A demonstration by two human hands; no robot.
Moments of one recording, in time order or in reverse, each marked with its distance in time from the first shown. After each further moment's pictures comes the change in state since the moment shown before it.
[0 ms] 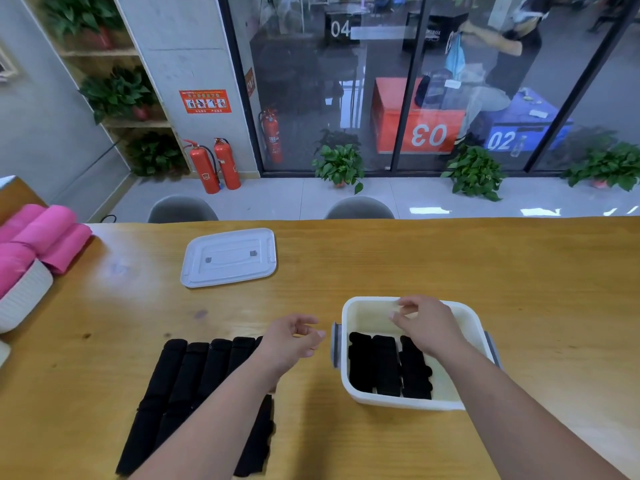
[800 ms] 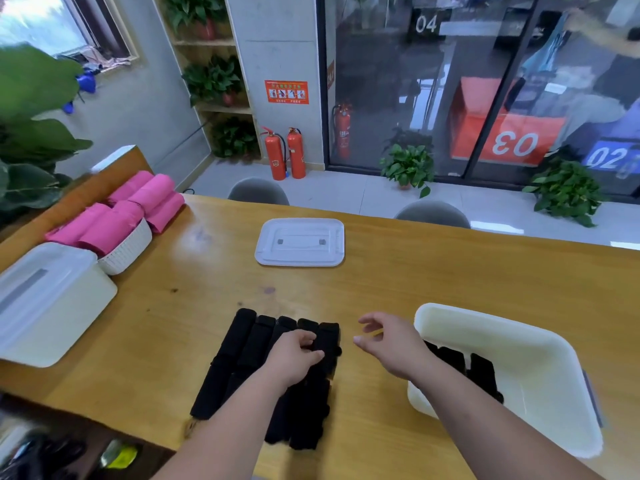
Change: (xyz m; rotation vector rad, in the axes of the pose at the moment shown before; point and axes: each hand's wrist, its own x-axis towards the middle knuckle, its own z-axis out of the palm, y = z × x) left_hand -0.029 -0.081 -0.094 0.324 0.237 -0.157; right_hand -0.044 -0.118 0.120 0.030 -0.372 -0.251
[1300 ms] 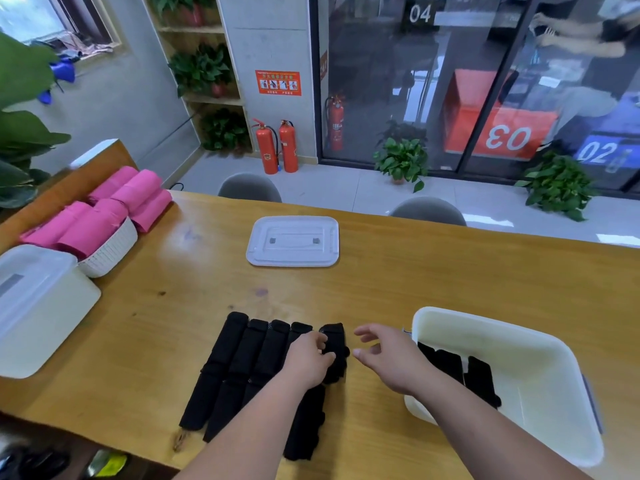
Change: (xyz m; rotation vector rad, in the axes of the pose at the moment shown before) left_hand 0.034 0.012 0.041 0.217 0.007 -0.026; right_hand 0.000 0.007 0.002 -0.054 -0.066 0.011
